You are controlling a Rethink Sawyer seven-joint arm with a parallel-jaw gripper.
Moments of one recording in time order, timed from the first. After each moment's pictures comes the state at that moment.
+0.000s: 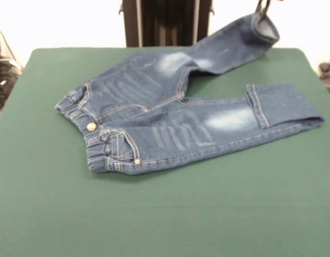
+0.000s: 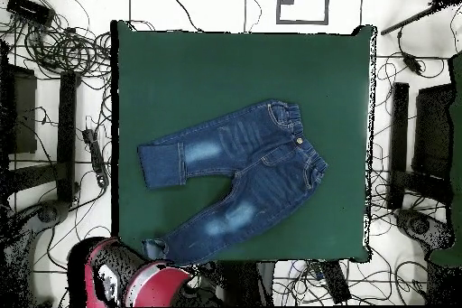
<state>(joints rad) 0.00 -0.77 0.84 2.28 -1.09 0.77 -2.08</state>
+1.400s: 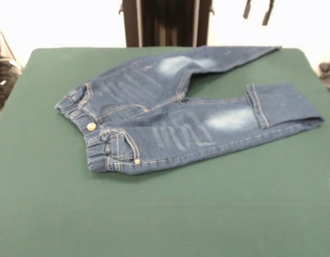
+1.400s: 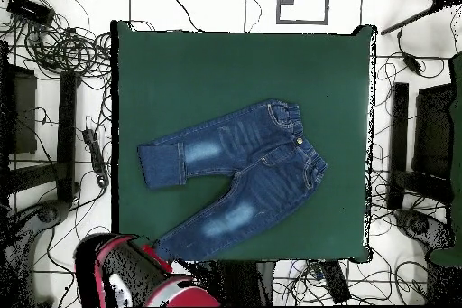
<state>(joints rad) -0.11 -0.87 0.87 2.32 -1.18 0.75 -2.08</state>
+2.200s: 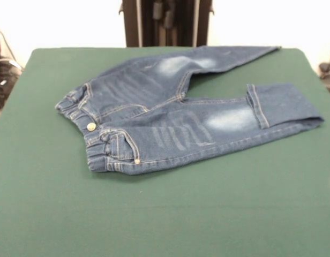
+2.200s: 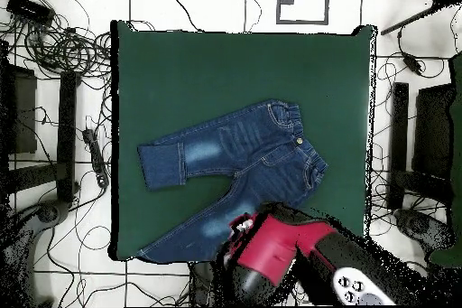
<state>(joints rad) -0.90 -0.97 1.09 2.37 -1.10 0.74 -2.46</state>
